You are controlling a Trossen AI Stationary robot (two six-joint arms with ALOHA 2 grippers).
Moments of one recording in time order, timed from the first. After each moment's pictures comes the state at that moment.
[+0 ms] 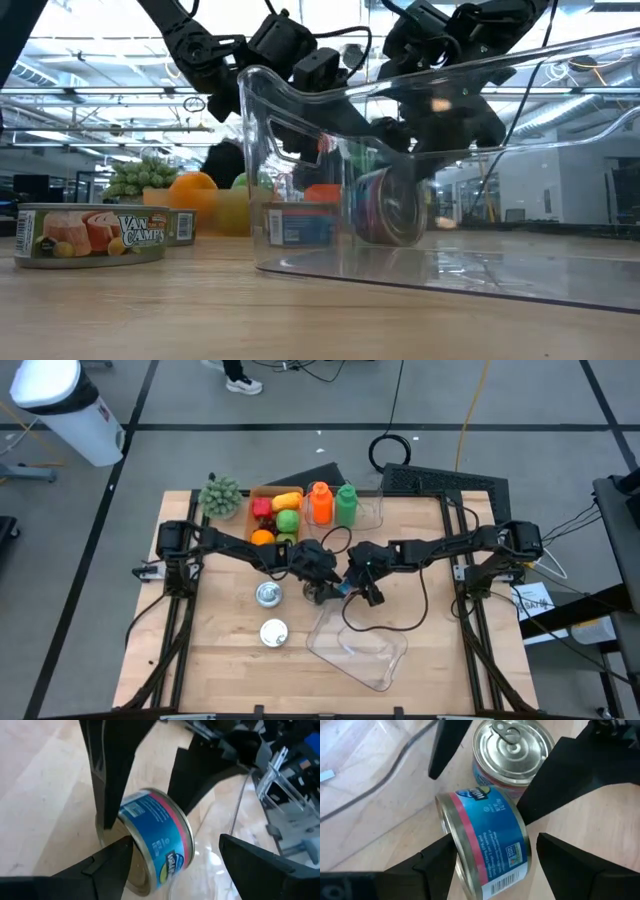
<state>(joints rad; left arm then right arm) 0.08 1.89 1.02 0.35 0.40 -0.43 -0.09 1.57 0.86 -0.14 -0.18 -0.43</state>
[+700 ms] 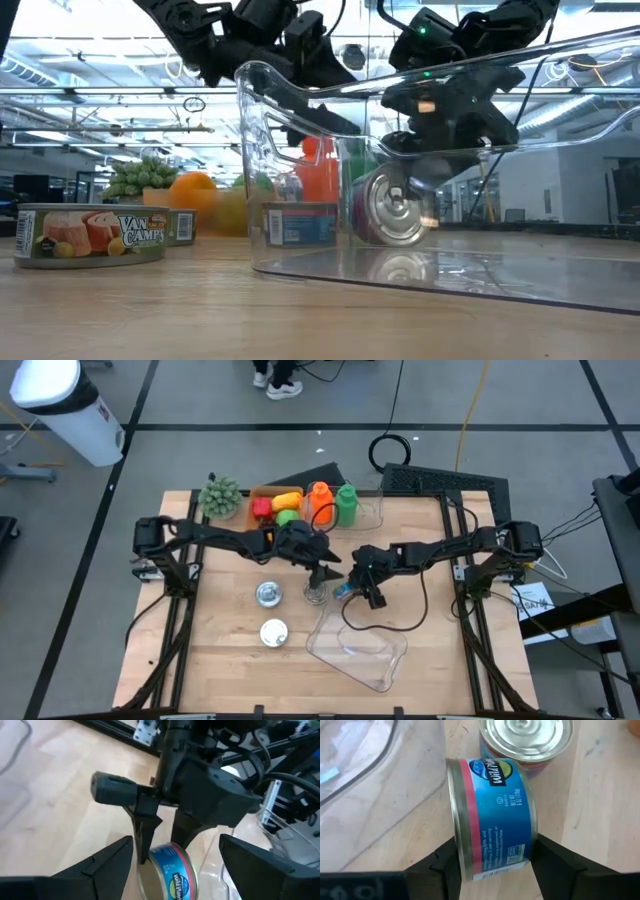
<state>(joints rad) 0.16 1.71 1.02 0.27 0.33 -0.32 -0.07 1.57 0.81 -0.15 -0.19 -0.32</state>
